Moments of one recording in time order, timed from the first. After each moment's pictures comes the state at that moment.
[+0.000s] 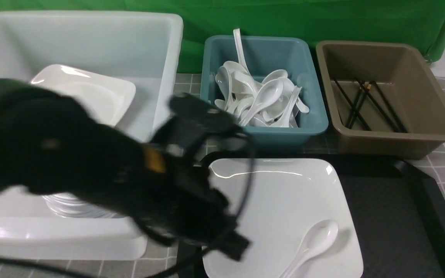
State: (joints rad) right arm 0.78 0.68 -0.87 -0.32 1.16 0.27; left arm -0.80 1.41 -1.05 -0.31 0.76 0.16
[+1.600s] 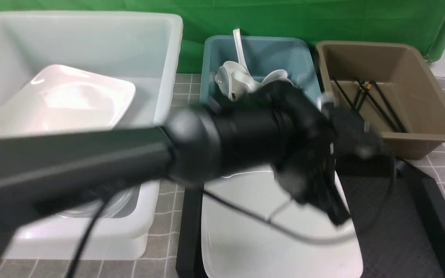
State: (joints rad) right arm 0.78 0.47 -0.83 -0.31 1.16 0.20; left arm -0.92 1.90 -1.60 0.20 0.77 -0.05
